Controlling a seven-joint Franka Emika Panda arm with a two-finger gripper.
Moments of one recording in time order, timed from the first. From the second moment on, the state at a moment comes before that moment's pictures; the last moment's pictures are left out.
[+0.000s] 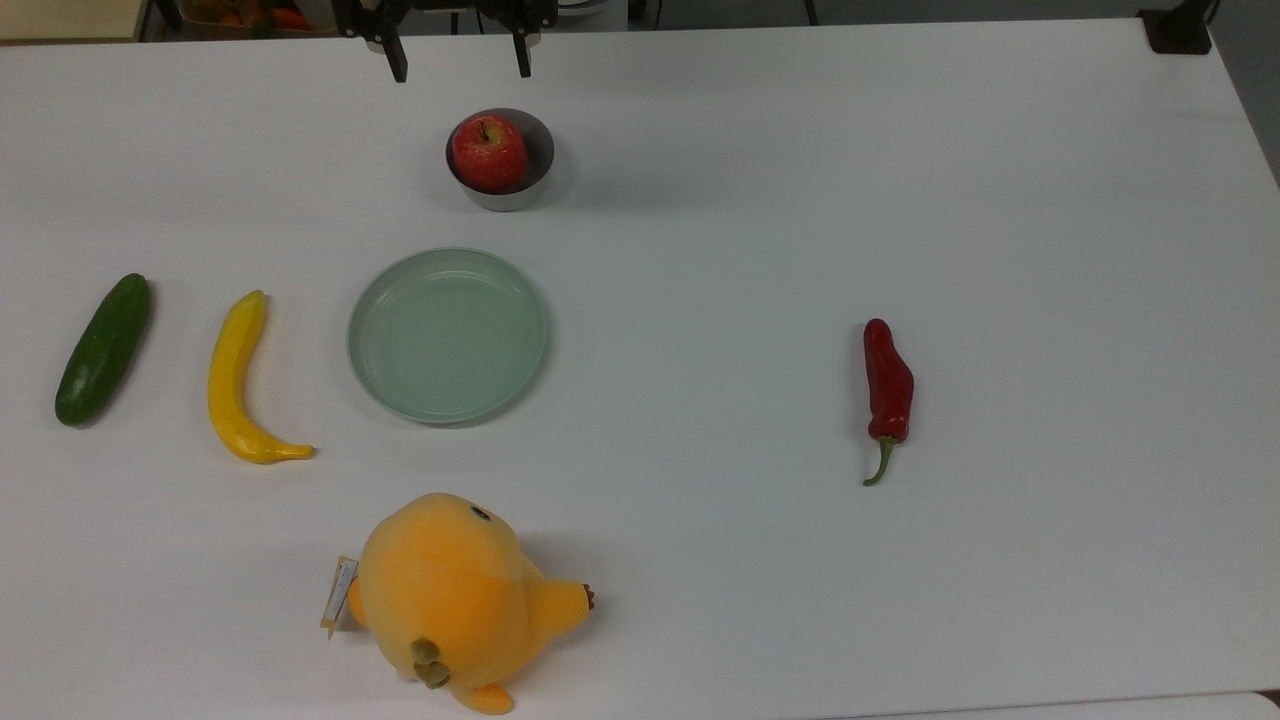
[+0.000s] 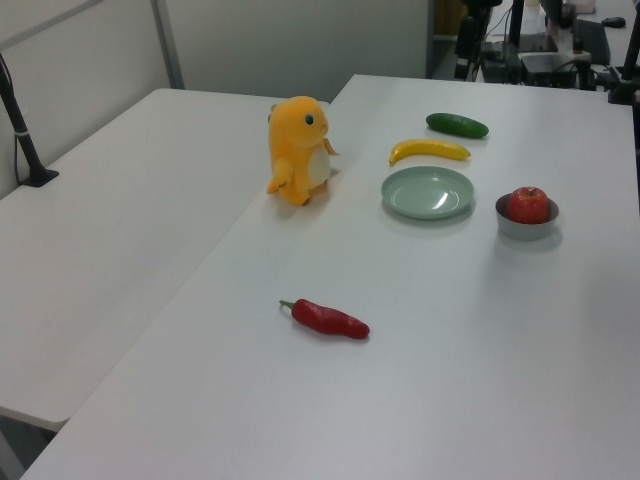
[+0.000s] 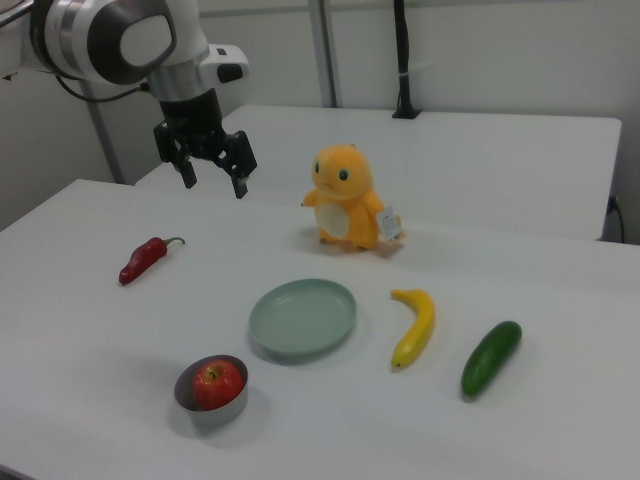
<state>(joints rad) 0.03 0.04 -0.04 -1.60 0.06 1.75 -0.11</state>
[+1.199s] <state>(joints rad) 0.03 0.04 -0.05 -1.59 0.05 1.75 -0.11</state>
